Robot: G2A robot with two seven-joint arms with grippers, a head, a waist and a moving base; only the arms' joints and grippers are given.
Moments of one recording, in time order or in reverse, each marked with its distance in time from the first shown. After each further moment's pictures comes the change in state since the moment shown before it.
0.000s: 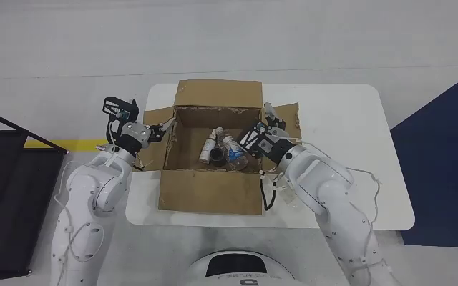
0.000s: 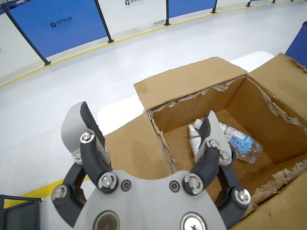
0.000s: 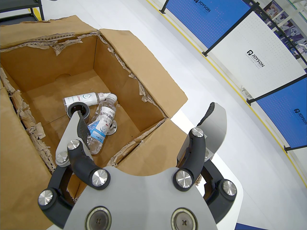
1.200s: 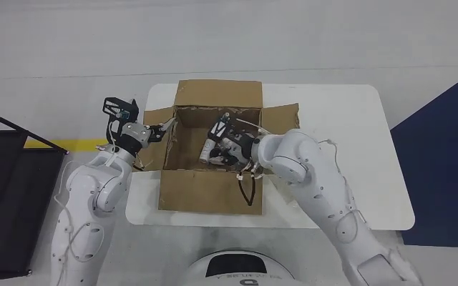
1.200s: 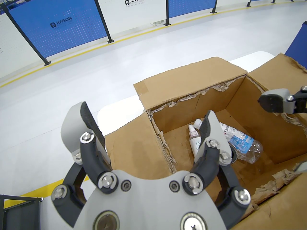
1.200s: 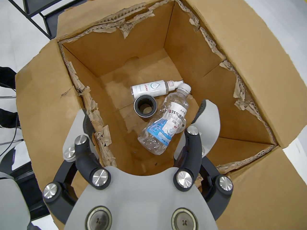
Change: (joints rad) left arm 0.000 0.000 0.000 0.000 0.000 0.000 0.000; right arm 0.338 -0.044 -0.203 0.340 0.647 0.047 0.467
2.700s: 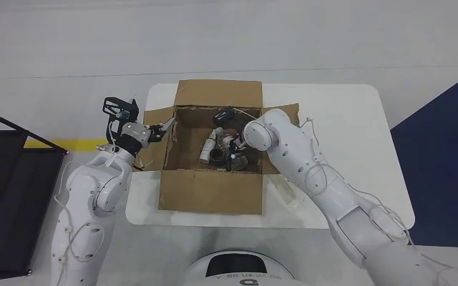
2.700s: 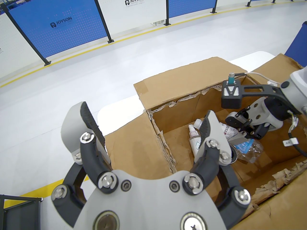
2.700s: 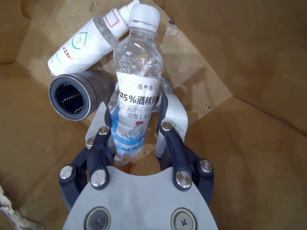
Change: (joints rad) left arm 0.000 0.000 0.000 0.000 0.000 0.000 0.000; right arm 0.342 -0.102 -0.245 0.608 0.087 0.293 0.128
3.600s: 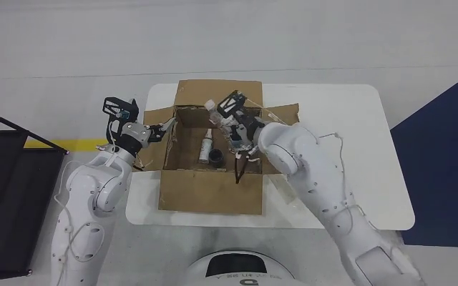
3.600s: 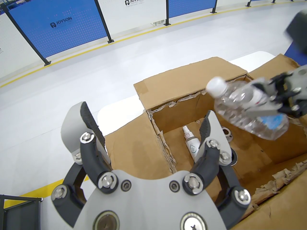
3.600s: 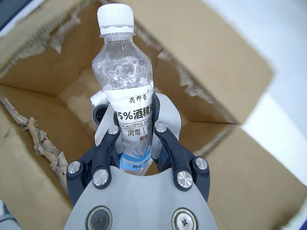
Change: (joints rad) left arm 0.000 0.000 0.000 0.000 0.000 0.000 0.000; right arm -0.376 0.114 0.291 -0.710 -0.365 -0.052 -0.272
